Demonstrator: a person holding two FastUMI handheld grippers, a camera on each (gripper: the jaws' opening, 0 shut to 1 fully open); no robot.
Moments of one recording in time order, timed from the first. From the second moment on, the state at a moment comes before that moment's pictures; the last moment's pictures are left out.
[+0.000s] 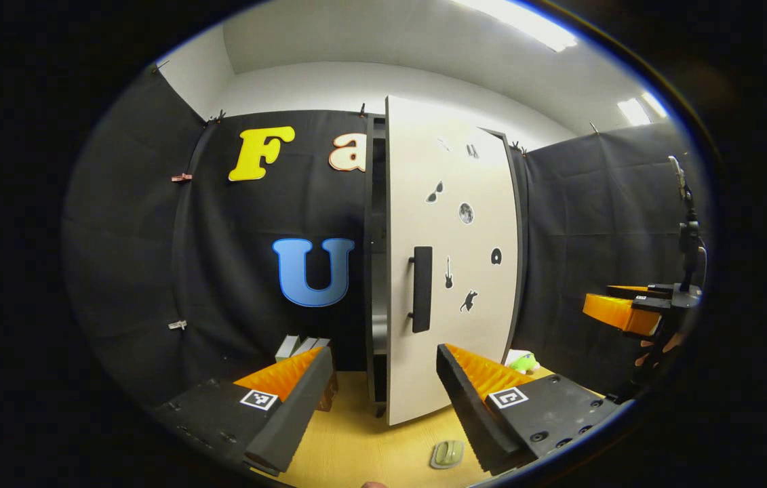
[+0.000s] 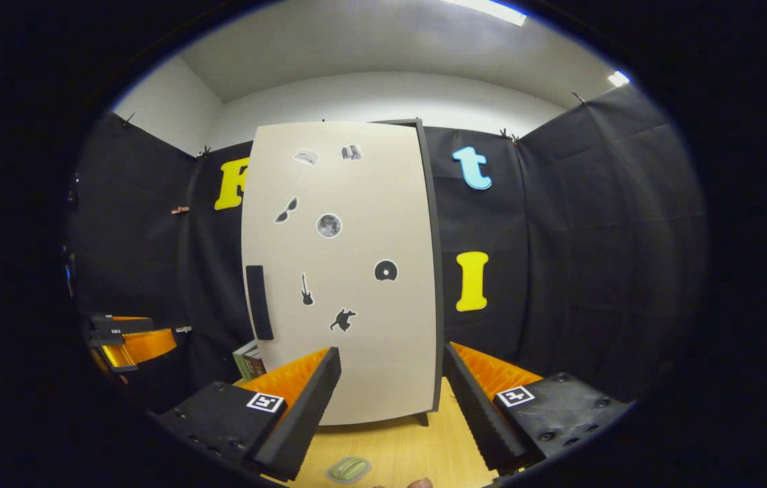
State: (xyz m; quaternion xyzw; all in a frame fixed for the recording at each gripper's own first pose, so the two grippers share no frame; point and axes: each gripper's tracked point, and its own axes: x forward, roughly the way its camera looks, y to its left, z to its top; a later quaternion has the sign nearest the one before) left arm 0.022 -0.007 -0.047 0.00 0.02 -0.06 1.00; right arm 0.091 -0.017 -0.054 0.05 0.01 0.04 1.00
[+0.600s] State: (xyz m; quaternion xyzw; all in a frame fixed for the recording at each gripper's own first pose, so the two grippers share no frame) left arm 0.021 -0.006 -0.046 0.00 0.02 -0.06 1.00; right arm 0.089 -0.017 -0.055 0.05 0.01 0.03 1.00
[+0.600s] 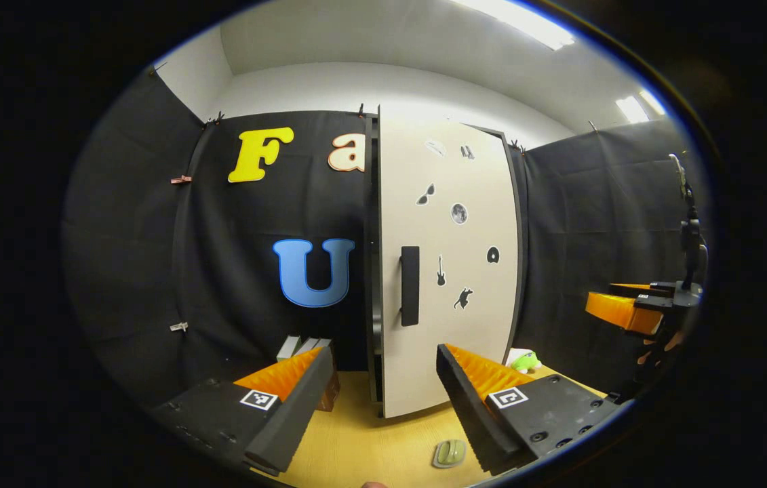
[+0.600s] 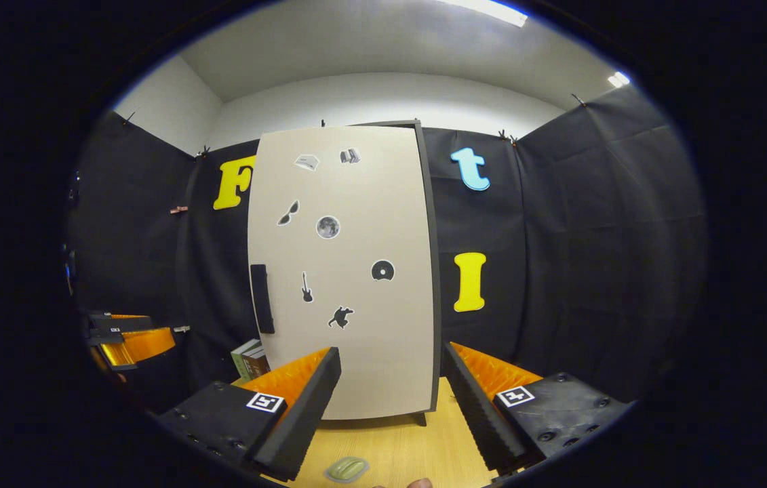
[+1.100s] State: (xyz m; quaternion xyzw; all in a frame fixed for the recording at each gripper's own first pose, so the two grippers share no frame) left arm 0.019 -0.008 -0.044 0.01 0.02 -0.06 1.00; right arm 0.087 -0.019 -0.056 0.05 0.01 0.03 1.00
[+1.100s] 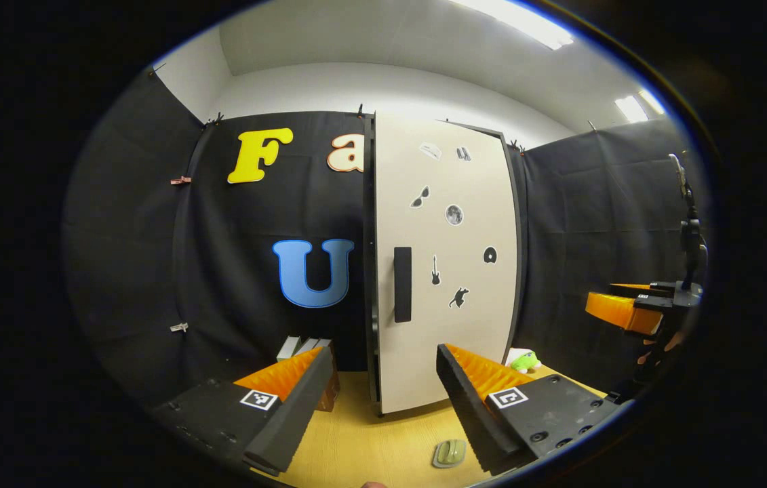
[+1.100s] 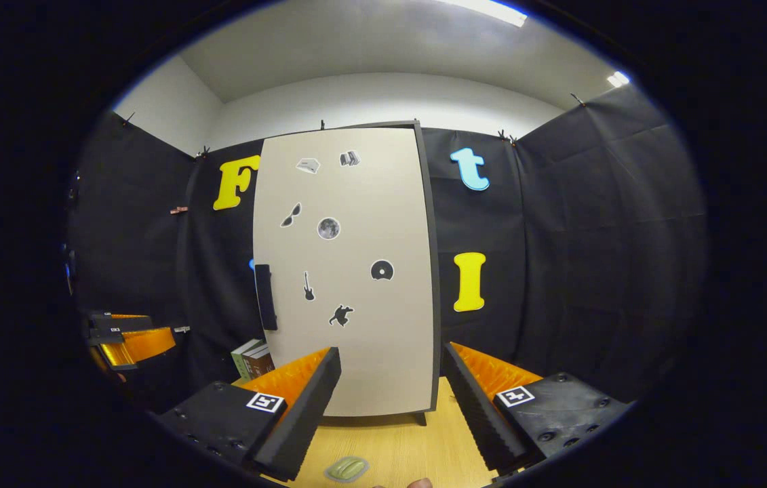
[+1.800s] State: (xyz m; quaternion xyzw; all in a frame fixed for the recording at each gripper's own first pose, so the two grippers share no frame) left arm 0.018 -0.014 -0.043 0.01 0.02 -0.06 1.00; right arm 0.084 -0.023 -0.053 0.05 0.01 0.03 1.00
